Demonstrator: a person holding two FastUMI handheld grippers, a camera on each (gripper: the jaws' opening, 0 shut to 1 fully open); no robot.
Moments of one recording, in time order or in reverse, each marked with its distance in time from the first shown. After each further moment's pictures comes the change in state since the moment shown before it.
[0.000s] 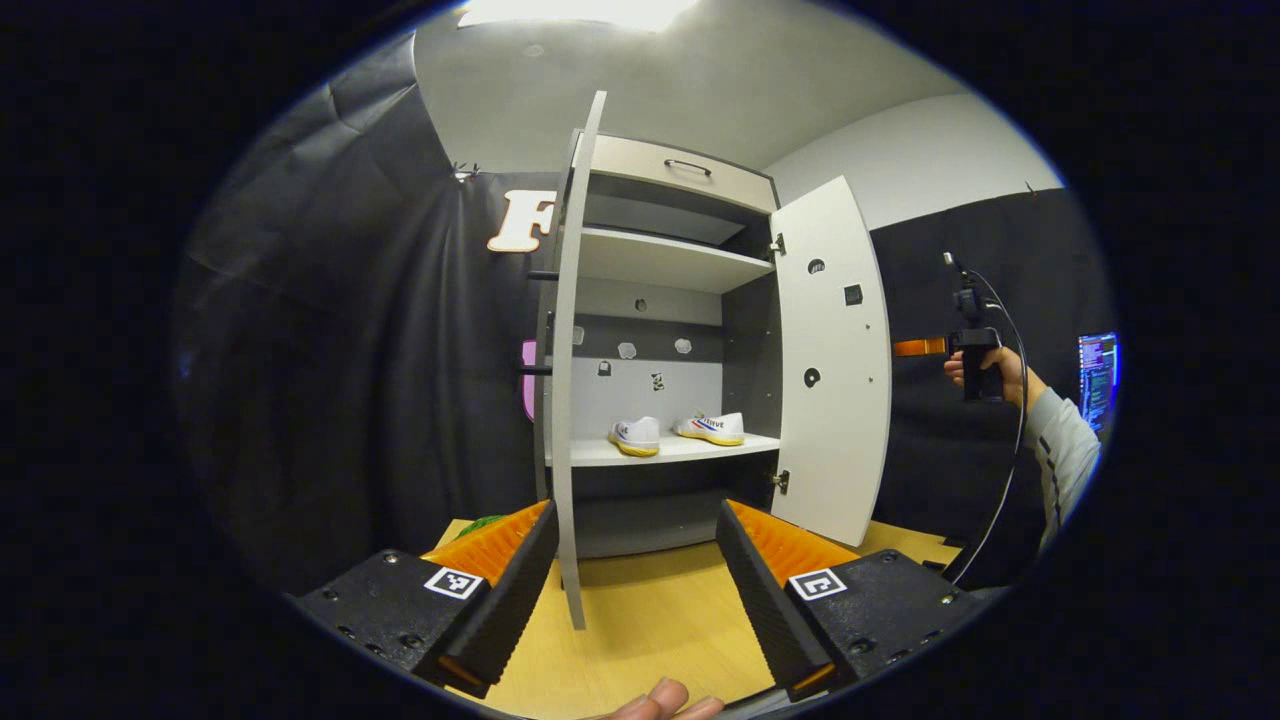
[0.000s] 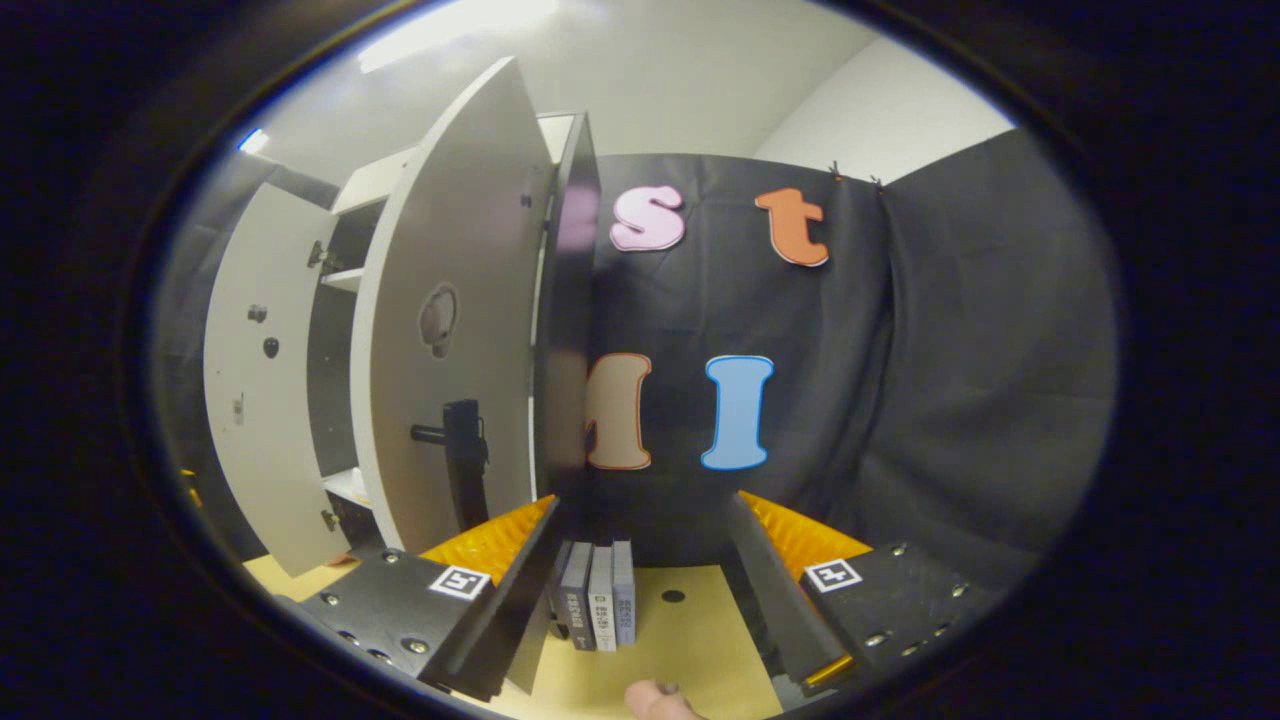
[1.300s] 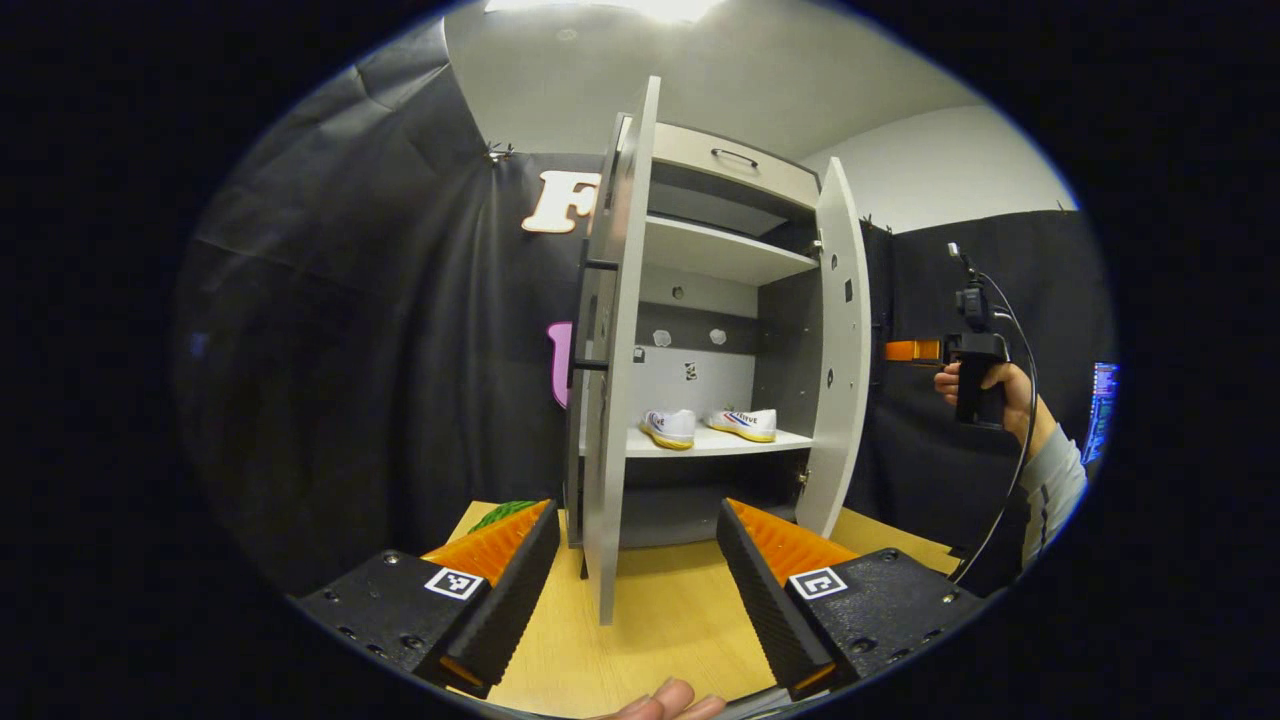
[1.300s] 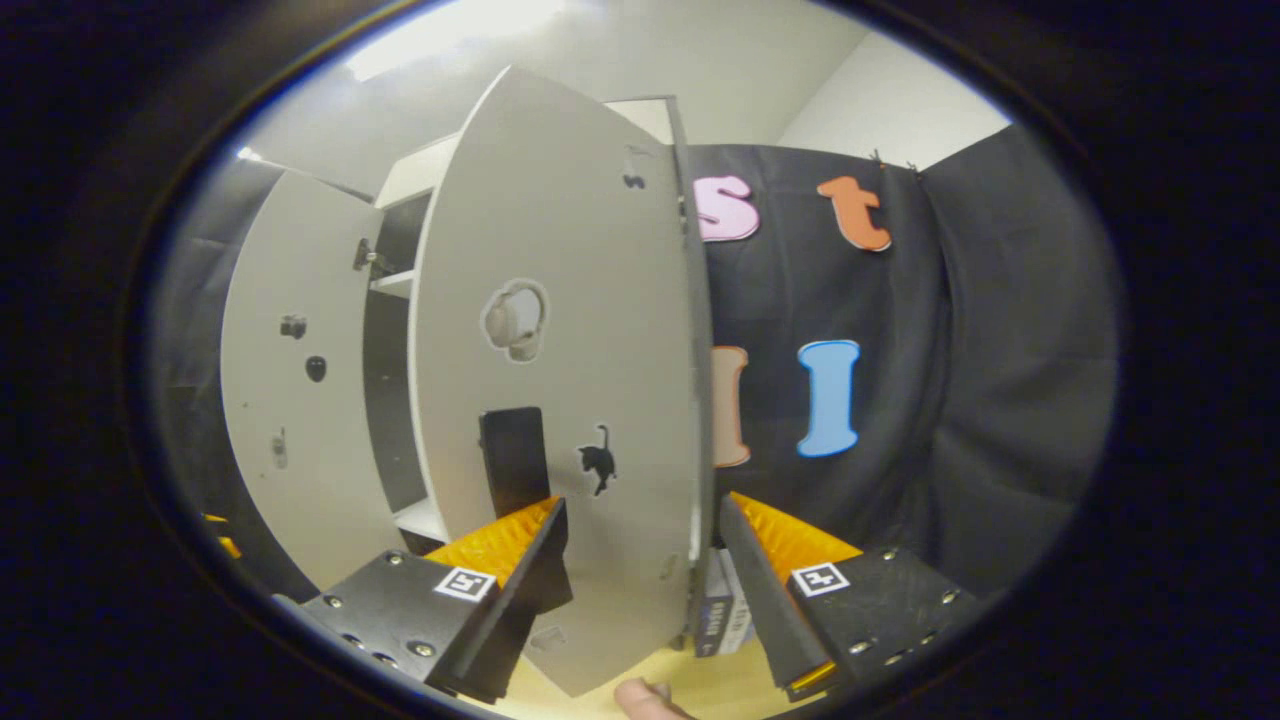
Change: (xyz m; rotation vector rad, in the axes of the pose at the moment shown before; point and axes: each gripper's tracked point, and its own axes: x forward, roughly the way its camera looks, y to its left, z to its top) left arm 0.017 0.041 0.008 -0.072 0.064 0.075; right arm 0.014 0.194 0.007 0.150 0.009 0.132
